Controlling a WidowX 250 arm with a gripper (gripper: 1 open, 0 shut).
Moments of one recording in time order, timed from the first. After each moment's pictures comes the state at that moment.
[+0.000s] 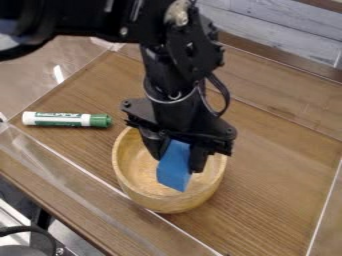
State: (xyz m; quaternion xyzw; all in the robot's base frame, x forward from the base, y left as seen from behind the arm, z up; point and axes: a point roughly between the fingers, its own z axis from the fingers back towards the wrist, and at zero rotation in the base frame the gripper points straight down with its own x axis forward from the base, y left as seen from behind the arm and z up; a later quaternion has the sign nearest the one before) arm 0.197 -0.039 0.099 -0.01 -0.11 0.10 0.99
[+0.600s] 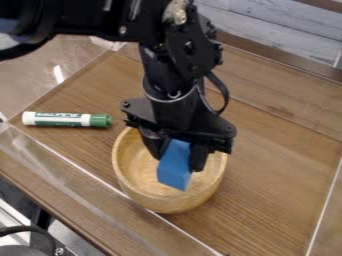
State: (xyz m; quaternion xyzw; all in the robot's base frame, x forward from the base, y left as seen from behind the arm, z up) arm 0.198 -0.038 0.099 -0.02 -0.12 0.11 0.99
